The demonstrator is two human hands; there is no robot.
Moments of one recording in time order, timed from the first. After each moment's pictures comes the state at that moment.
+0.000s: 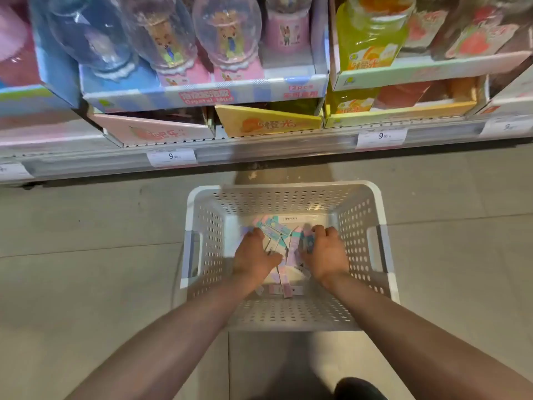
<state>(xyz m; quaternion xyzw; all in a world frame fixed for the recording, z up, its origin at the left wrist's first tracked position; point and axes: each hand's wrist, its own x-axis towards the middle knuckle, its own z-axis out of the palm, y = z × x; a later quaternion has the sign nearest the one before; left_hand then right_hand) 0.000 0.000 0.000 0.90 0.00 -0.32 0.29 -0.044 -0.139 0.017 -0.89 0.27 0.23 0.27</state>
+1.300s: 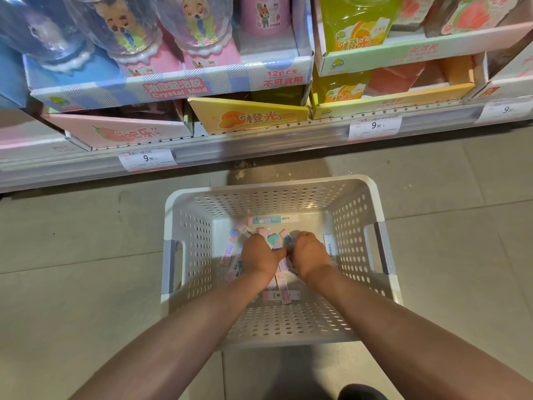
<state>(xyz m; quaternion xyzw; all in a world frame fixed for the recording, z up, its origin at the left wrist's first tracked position) 0.003 -0.036 -0.023 0.89 0.07 -0.31 0.32 -0.026 -0.131 -0.014 -0.89 0.23 0.31 0.23</state>
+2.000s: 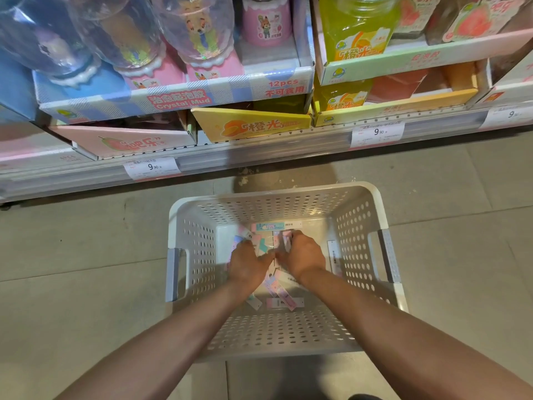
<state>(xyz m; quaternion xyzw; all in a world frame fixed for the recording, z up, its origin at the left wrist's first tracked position) 0.014 -0.008 -0.006 0.90 0.05 -0.32 0.28 -0.015 -0.118 -0.005 -0.84 0.32 0.24 0.38</state>
